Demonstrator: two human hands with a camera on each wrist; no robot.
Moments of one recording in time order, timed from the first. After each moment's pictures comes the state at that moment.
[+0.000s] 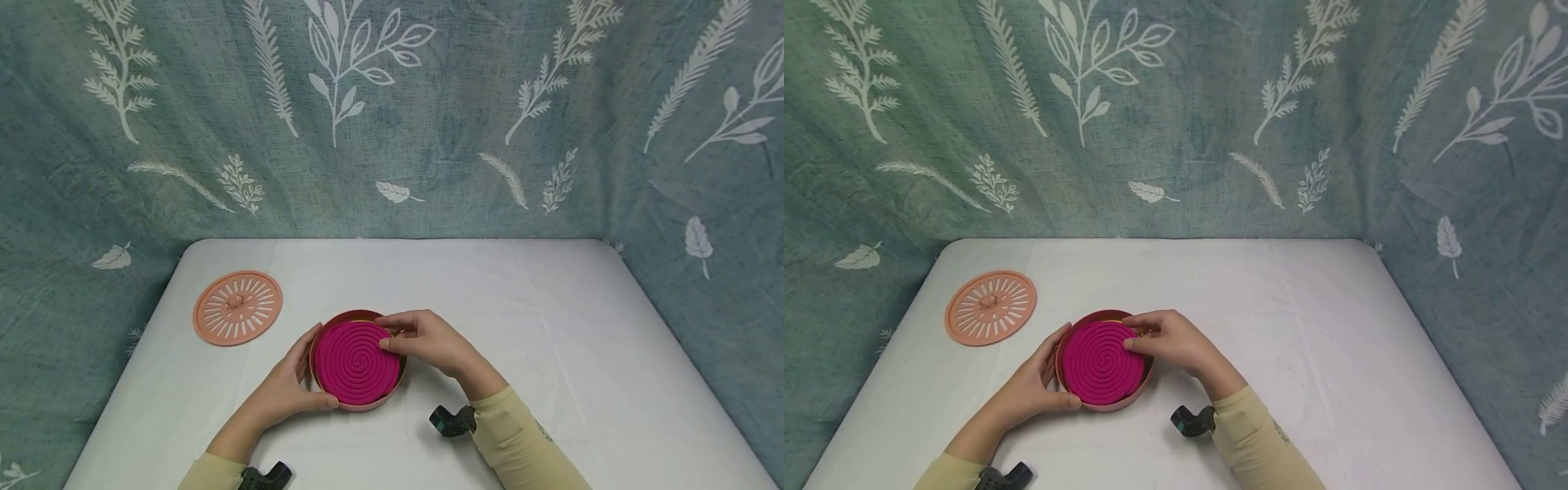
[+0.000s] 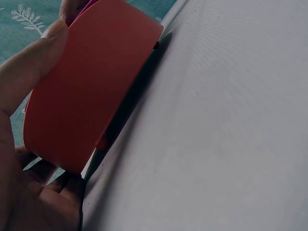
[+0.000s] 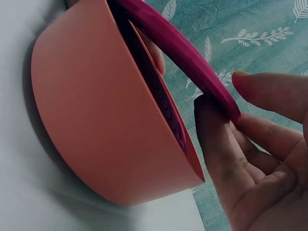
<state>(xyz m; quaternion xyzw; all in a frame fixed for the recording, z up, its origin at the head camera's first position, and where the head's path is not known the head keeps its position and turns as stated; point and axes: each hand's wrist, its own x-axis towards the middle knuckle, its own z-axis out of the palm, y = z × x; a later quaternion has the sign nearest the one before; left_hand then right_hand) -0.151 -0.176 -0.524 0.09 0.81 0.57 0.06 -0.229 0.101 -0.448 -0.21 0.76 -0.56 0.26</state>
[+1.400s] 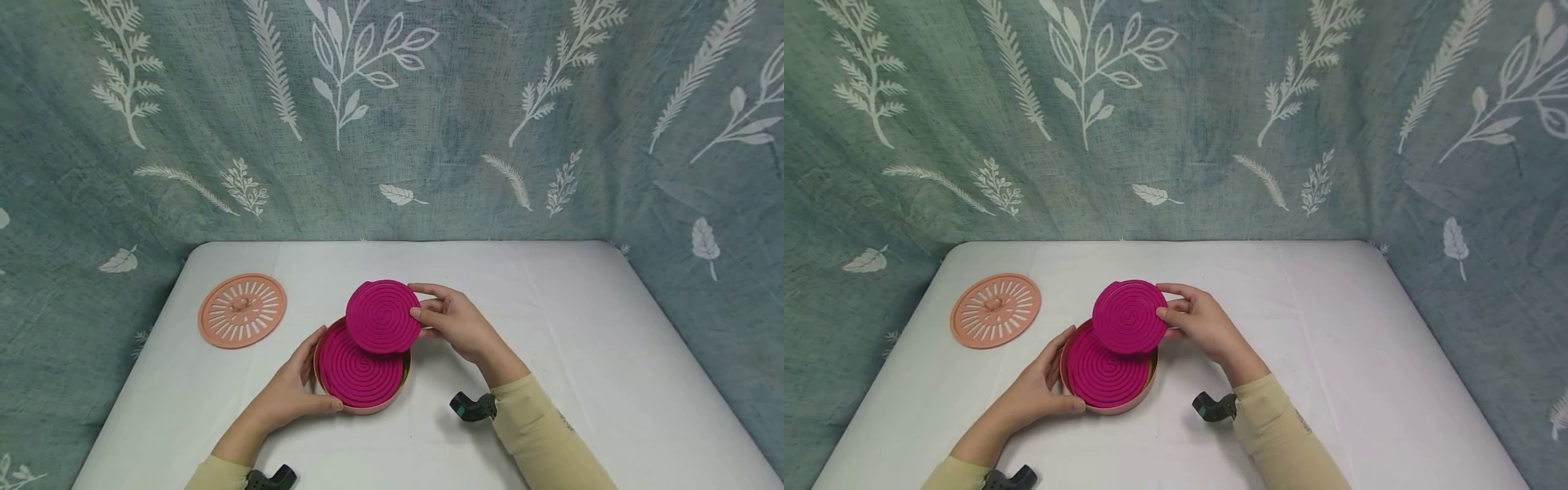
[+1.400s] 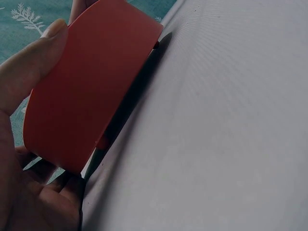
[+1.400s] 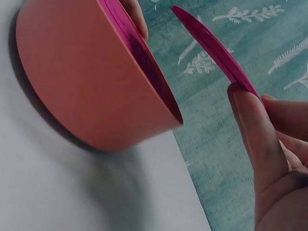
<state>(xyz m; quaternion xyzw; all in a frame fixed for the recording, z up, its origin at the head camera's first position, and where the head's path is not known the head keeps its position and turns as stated) -0.151 -0.177 -0.521 0.09 0.80 0.59 0.06 -0.258 0.128 -0.447 -0.13 0.71 -0.66 0.22</state>
